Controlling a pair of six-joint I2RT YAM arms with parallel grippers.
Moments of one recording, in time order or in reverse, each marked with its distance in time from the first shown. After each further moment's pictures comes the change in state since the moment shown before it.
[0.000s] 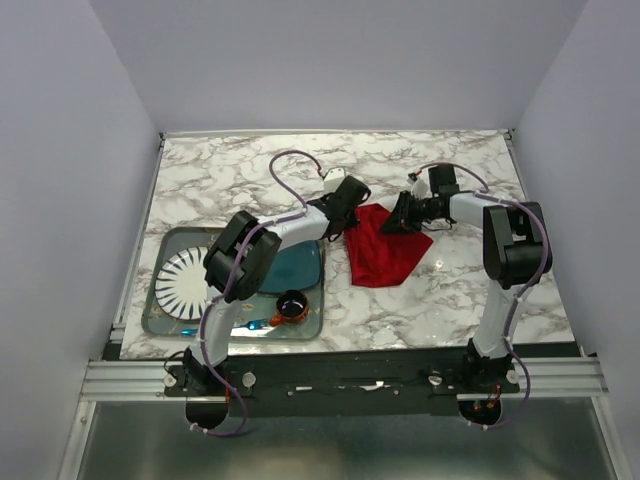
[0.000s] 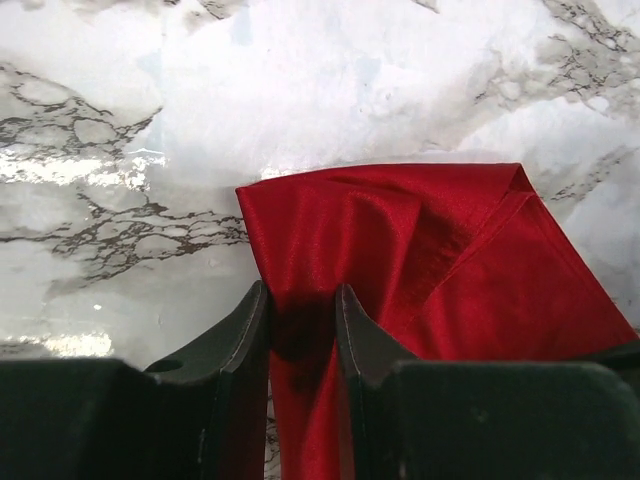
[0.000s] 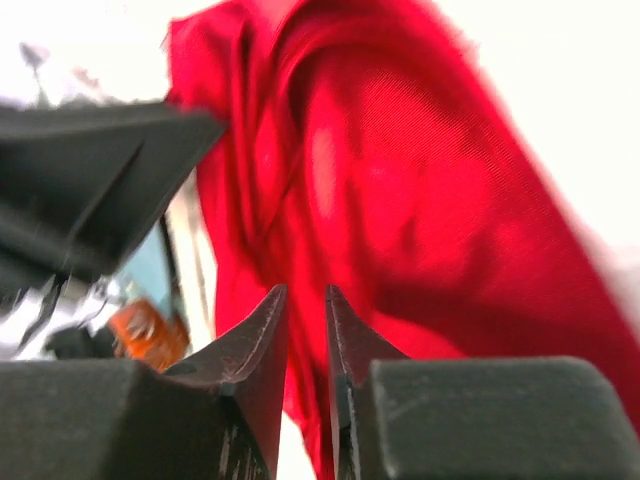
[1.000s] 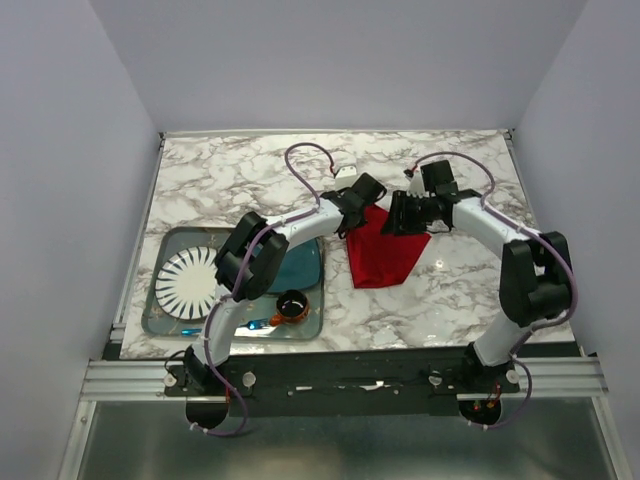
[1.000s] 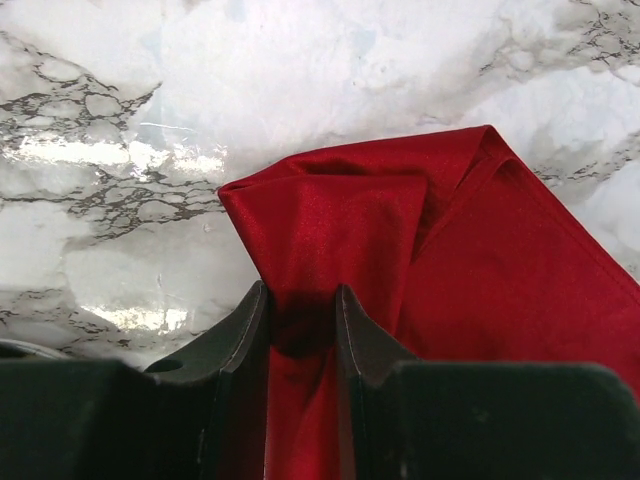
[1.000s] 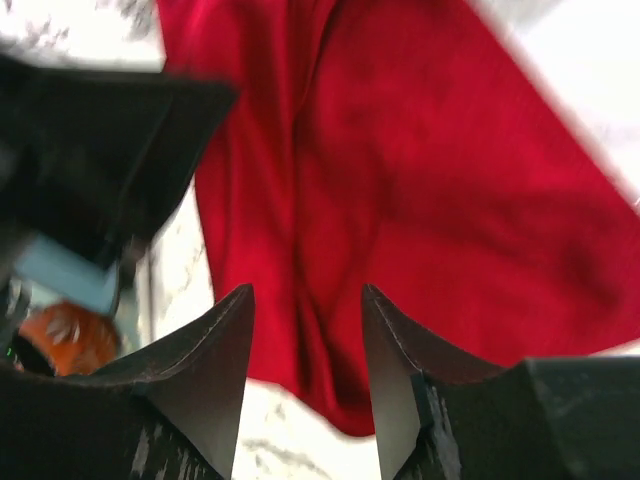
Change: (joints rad) left arm -0.064 0.064 0.215 -0.291 -0.119 -0.005; right arm 0.116 -0.212 0.023 -0.207 0.377 -0.105
